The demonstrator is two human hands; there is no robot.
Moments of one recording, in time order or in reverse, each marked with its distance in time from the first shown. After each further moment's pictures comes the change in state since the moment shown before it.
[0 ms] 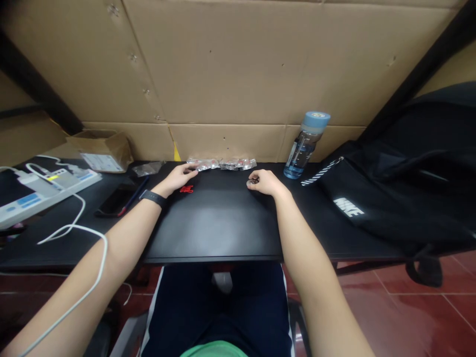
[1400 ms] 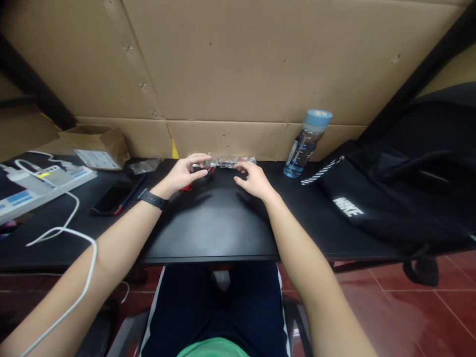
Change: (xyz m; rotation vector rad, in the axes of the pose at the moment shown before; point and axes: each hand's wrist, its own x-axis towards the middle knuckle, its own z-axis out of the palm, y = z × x) left_hand -0.024 0.072 0.006 -0.096 -0.083 0.387; right_hand -0.002 -0.042 0.018 0.258 0.290 -0.279
